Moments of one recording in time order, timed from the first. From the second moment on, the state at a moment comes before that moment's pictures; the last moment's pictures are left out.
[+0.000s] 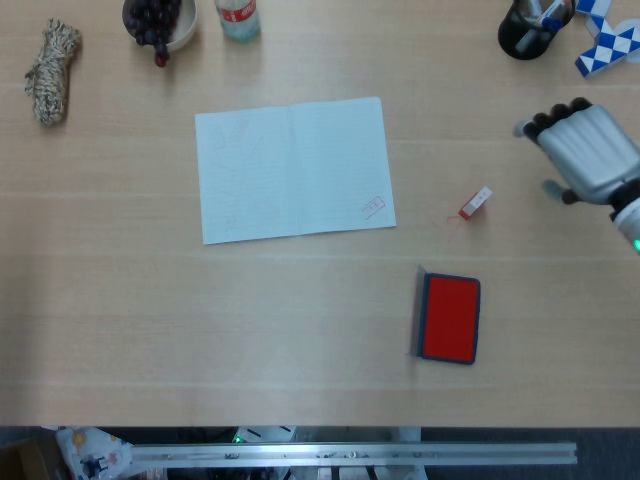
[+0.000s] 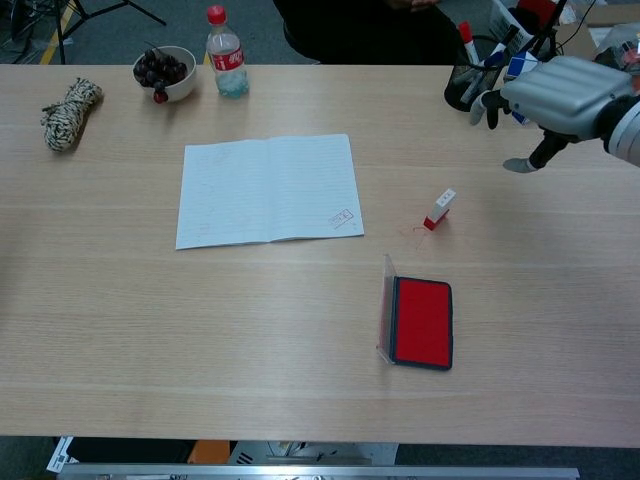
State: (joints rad) left arm -0.02 -1.09 -0.02 -1.67 1.45 1.48 0.07; right arm 0.77 -1.16 -0.04 -1.68 -1.08 0.97 -0.48
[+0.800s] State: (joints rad) left arm -0.03 -1.16 -0.06 -1.62 1.52 1.58 0.03; right arm 0.27 -0.96 -0.10 -1.84 -1.19 1.56 -0.43
